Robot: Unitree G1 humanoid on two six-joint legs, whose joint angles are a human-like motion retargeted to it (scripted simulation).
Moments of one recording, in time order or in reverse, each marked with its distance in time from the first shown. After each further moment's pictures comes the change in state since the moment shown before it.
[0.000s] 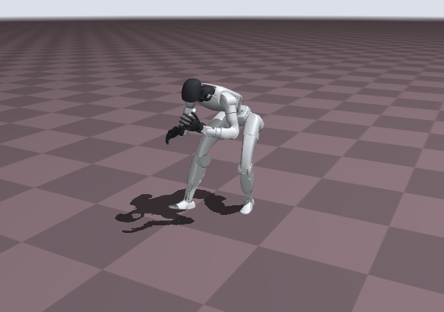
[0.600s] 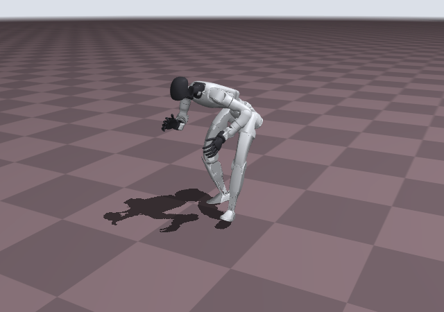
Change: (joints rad) left arm 0.919 0.055 0.253 0.026 -0.121 -0.020 -0.067; right arm -0.566 0.030 0.254 0.006 -0.043 0.059 0.071; waist 0.180 -0.022 0.000; left_leg -0.018 0.146 0.283 -0.645 0.268 -0.081; right_leg 0.088 0.111 -0.098 0.567 -0.294 -0.233
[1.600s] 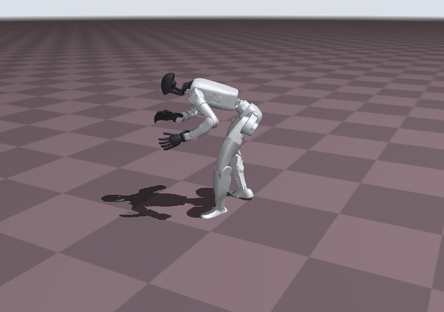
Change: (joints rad) left arm -0.158 -0.056 0.109 0.023 -0.078 -0.014 -0.044; right arm -0.016 -0.101 0.060 0.011 -0.072 0.052 0.078; waist -0.004 -0.021 0.000; left_leg 0.015 0.081 0.172 0.201 -0.027 0.098; right_leg -0.025 -0.236 -0.203 0.142 0.054 -0.086
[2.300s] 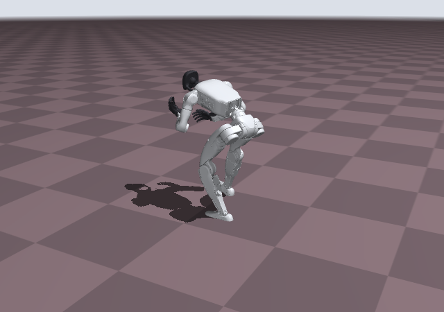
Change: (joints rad) left arm -0.702 0.091 -0.289 -0.052 0.188 0.077 -0.020; right arm 0.374 0.072 -0.225 0.002 0.116 -0.069 0.024; waist -0.189 0.008 0.000; left_leg -0.105 -0.246 -0.523 0.476 -0.233 -0.030; right_leg -0.157 0.307 0.559 -0.684 0.193 0.318
